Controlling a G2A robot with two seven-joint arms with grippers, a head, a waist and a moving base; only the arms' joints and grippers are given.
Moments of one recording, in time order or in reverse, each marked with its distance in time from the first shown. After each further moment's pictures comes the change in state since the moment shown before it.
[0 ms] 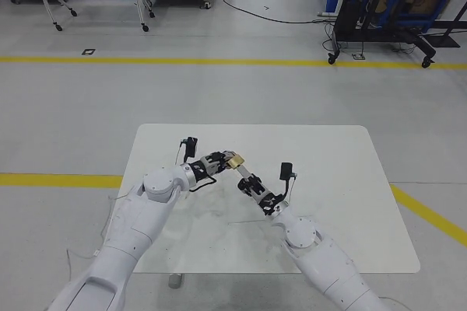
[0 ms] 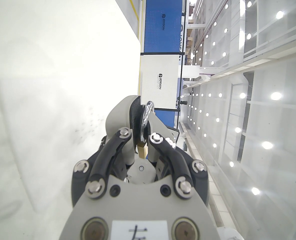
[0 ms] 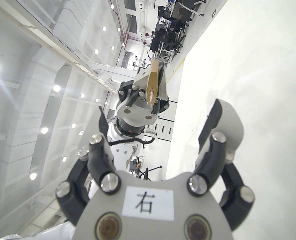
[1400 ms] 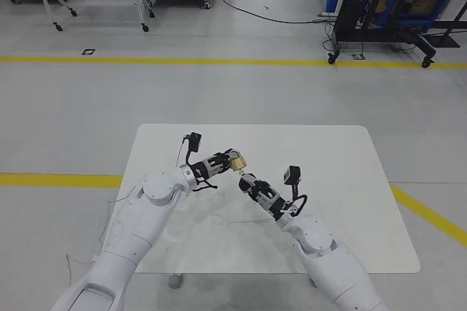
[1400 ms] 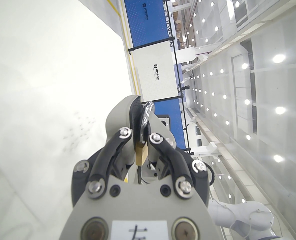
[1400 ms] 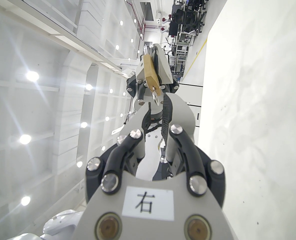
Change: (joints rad) left arm 0.037 0.009 -0.011 -0.070 0.090 -0.170 -0.026; right arm -0.096 0.022 0.120 -0.099 0.224 0.000 0.266
